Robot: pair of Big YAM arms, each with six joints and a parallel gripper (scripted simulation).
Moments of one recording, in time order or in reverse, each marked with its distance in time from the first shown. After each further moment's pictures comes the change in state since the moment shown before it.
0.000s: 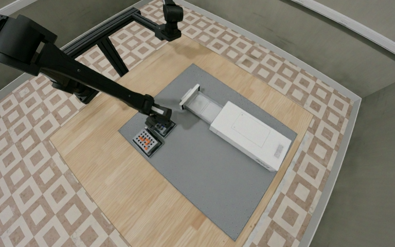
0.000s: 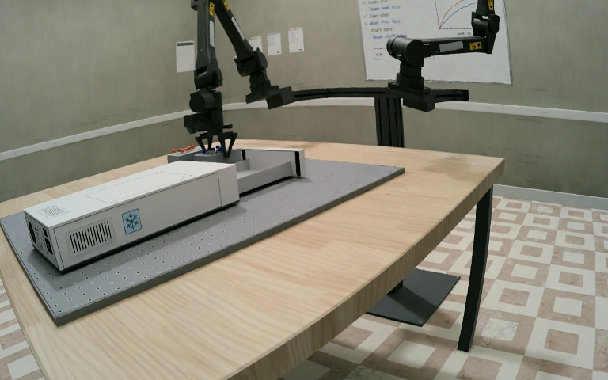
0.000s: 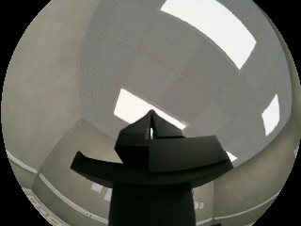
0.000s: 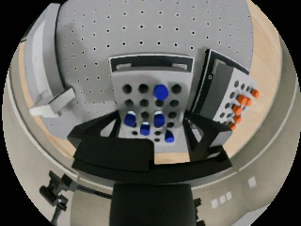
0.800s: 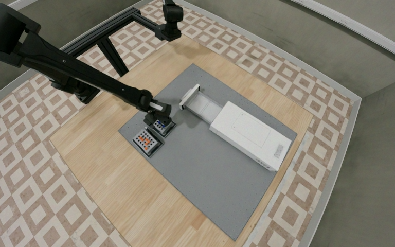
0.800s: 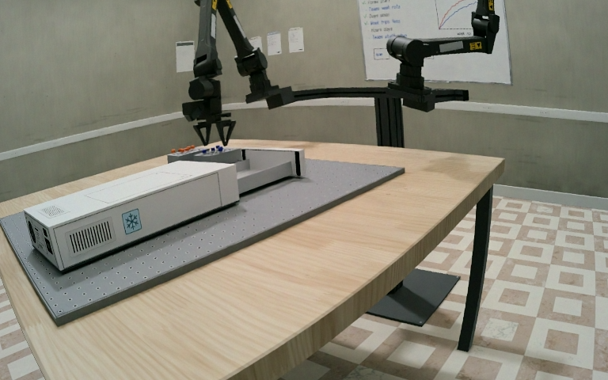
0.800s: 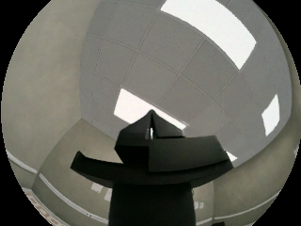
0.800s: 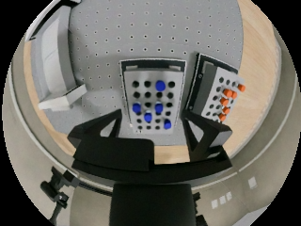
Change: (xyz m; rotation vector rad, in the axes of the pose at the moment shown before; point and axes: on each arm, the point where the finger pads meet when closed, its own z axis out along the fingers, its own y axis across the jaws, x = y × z) left arm 0.000 0.000 0.000 0.000 0.000 0.000; right arm -0.006 0.003 -0.037 -0.006 -0.016 -0.001
